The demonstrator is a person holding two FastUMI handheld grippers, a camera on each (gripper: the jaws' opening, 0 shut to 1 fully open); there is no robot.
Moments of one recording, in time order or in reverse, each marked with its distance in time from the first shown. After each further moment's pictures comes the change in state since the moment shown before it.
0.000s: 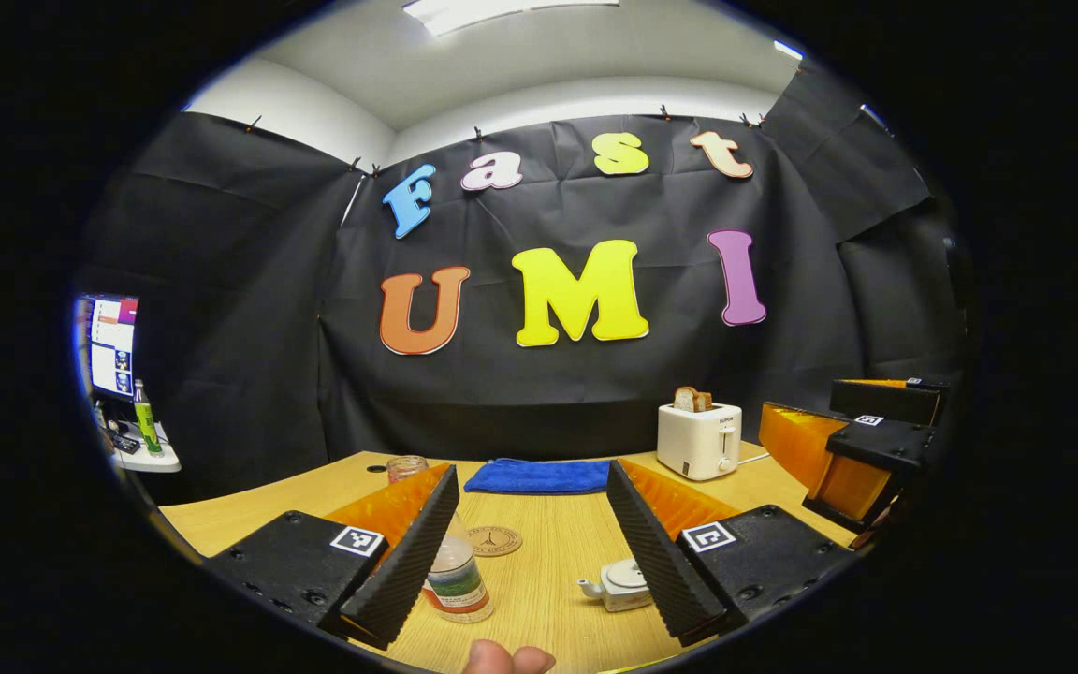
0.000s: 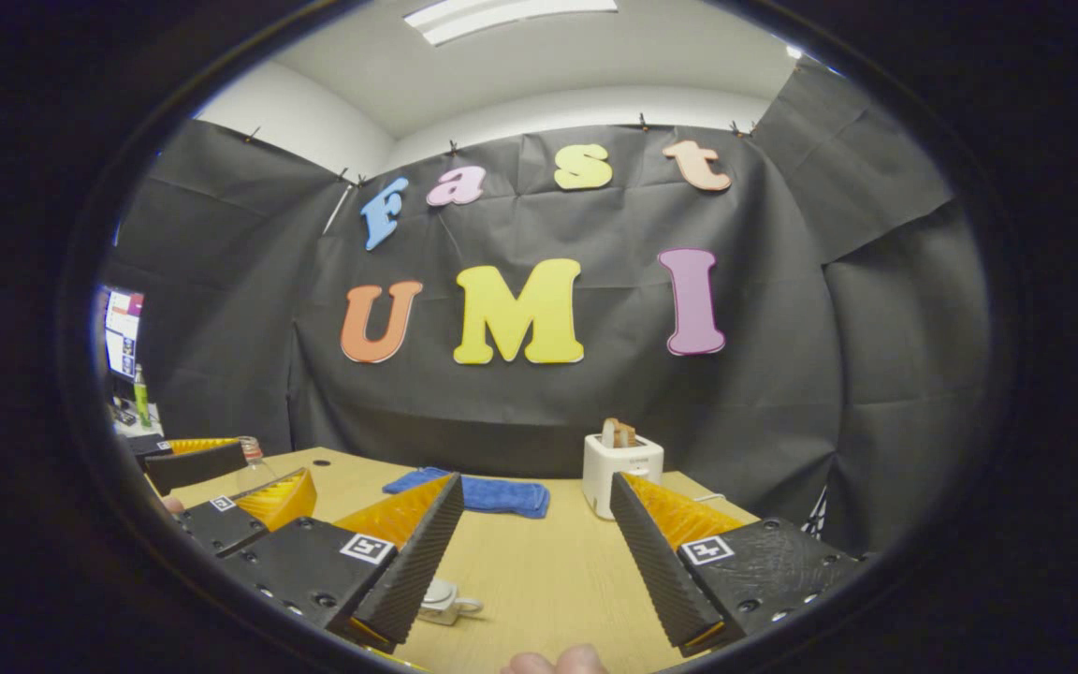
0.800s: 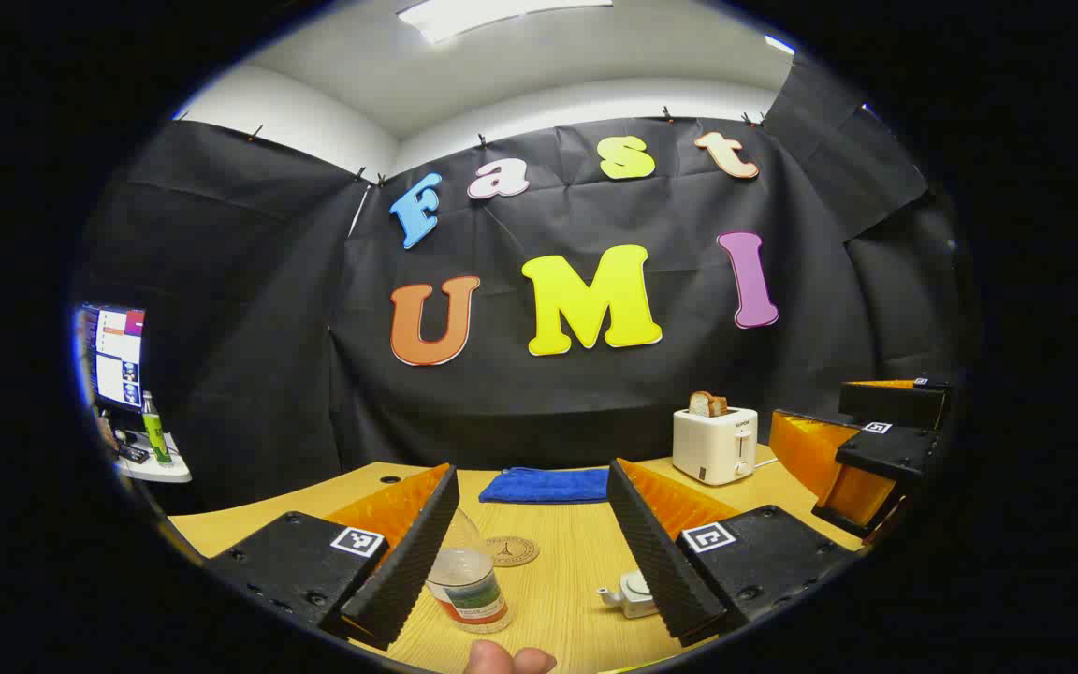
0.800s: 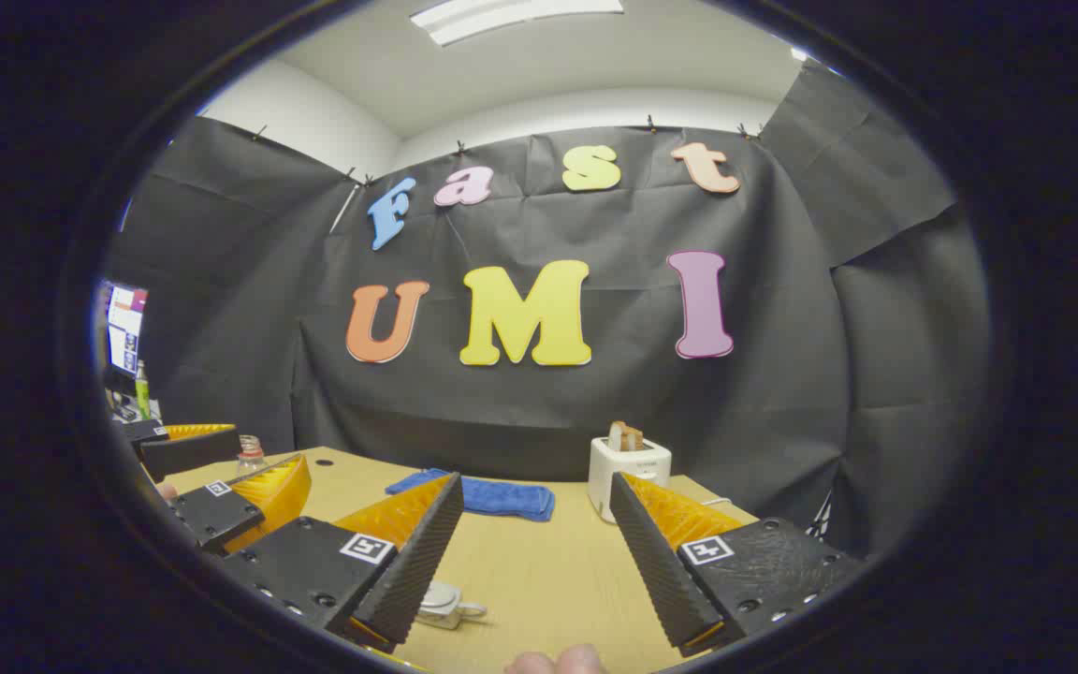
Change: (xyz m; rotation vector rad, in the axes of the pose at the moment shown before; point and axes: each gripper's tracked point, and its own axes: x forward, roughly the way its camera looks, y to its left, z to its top) left arm 0.006 0.011 0.005 0.012 -0.017 0.029; right arm 0.006 0.010 0.002 -0.012 -0.008 0.026
